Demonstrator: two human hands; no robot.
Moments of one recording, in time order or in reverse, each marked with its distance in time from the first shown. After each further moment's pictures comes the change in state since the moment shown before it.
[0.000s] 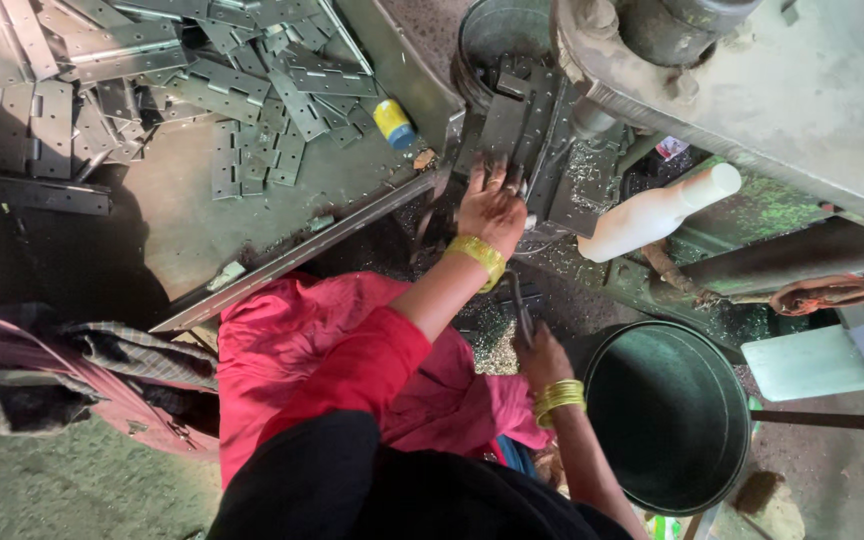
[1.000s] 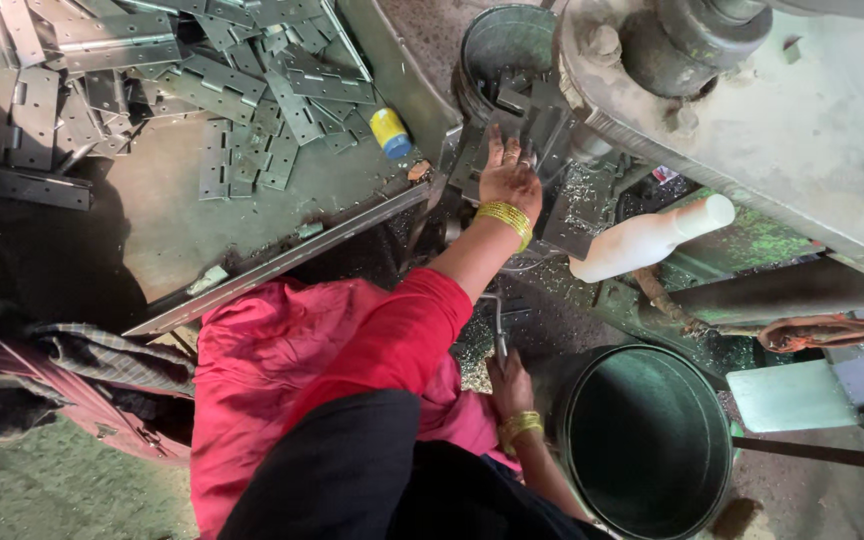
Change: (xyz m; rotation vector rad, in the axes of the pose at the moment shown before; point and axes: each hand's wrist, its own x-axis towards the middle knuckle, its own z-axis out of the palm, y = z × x) left_hand 0.077 0.004 -0.007 0.188 -0.214 -0.081; right_hand 0.001 -0.001 0.023 0.158 0.119 -0.035
